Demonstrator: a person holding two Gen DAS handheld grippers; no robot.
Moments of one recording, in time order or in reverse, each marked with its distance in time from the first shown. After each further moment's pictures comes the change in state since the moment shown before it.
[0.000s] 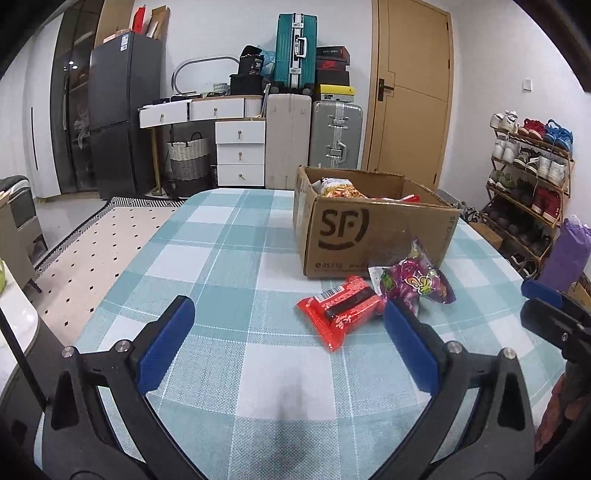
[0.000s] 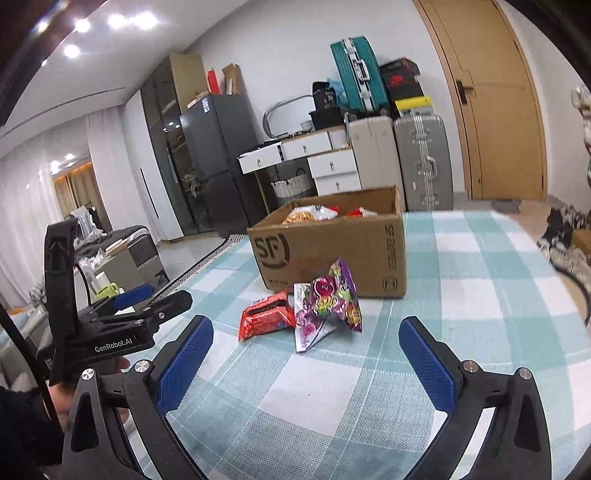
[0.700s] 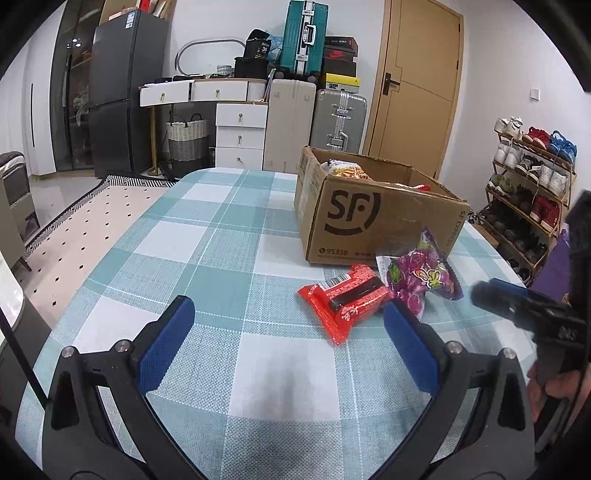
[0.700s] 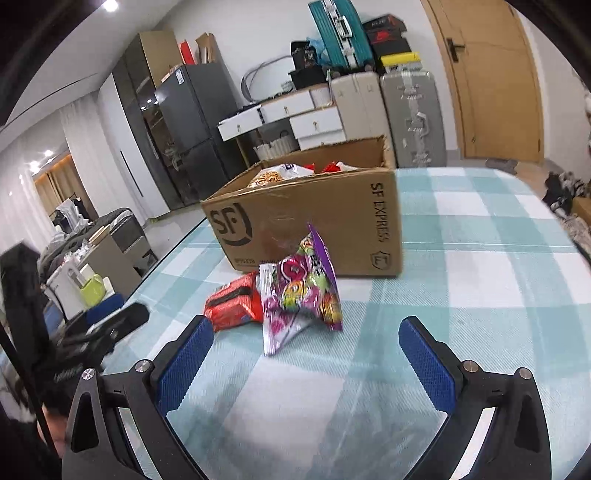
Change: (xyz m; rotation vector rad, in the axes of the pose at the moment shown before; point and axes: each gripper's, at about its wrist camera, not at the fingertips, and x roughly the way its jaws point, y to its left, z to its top) left arm 0.019 0.009 -0.005 -0.057 0.046 -0.022; right arm 0.071 -0.029 0.011 0.059 0.174 -0.028
